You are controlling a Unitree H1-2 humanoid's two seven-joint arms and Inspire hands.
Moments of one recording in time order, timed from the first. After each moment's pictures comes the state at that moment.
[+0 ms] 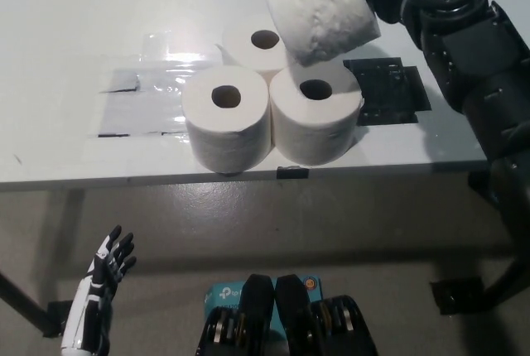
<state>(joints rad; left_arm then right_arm) 0.09 0.12 0.06 0.01 -0.05 -0.21 -0.09 -1.38 -0.17 0.14 1.28 -0.04 0.12 0.28</state>
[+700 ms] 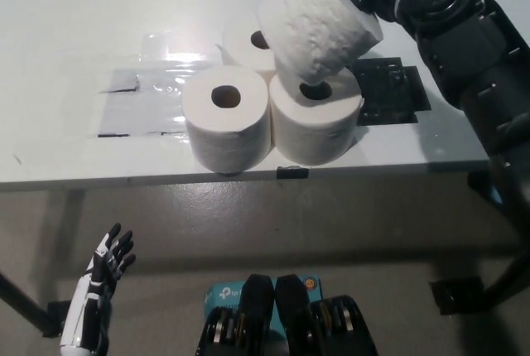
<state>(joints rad) 0.08 0.12 0.06 0.01 -0.05 -0.21 -0.09 -1.40 -0.16 0.26 1.33 -0.14 0.07 0.31</state>
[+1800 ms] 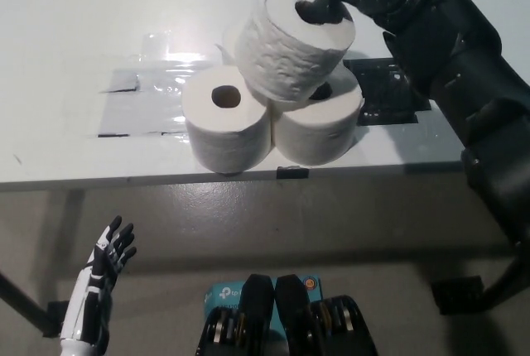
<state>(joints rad) 0.07 0.12 0.05 -0.01 -0.05 -0.19 -0.09 -1.47 -0.11 0.42 1.37 -0.32 0.01 0.29</state>
